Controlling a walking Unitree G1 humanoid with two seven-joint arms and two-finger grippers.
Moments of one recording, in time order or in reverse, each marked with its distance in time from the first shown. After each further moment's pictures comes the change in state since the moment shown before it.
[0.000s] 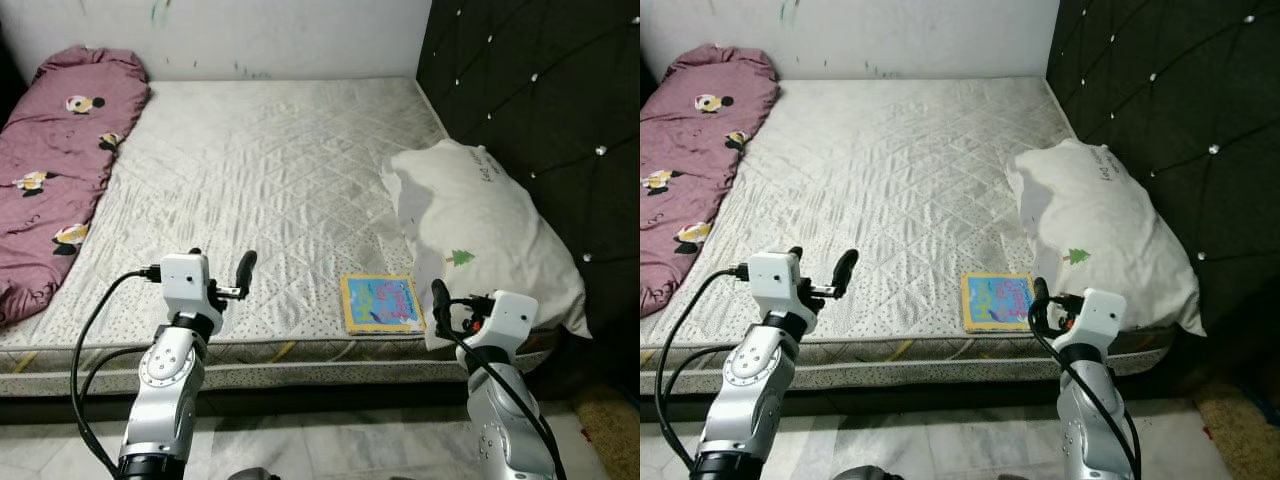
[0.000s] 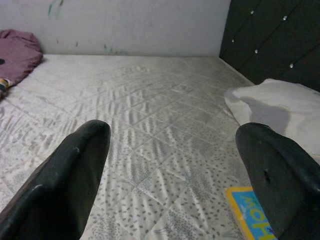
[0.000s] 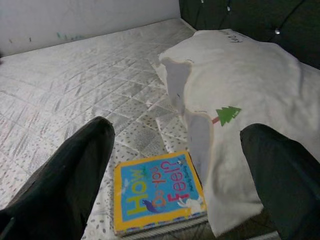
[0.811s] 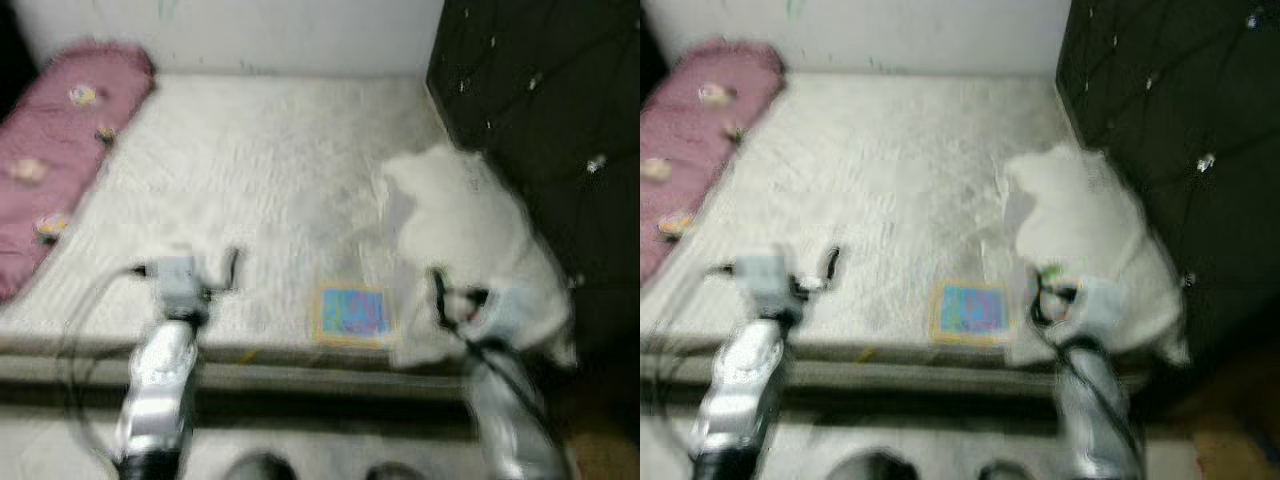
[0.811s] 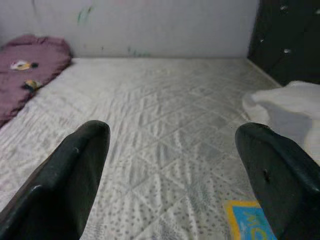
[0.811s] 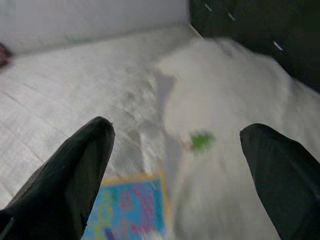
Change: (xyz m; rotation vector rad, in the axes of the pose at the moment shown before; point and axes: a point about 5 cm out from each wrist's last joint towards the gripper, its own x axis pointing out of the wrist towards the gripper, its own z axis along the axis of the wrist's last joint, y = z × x) left arm 0.001 0.004 0.001 0.041 0.006 0.082; right arm -0.002 -0.003 0.001 -0.005 0.007 -0.006
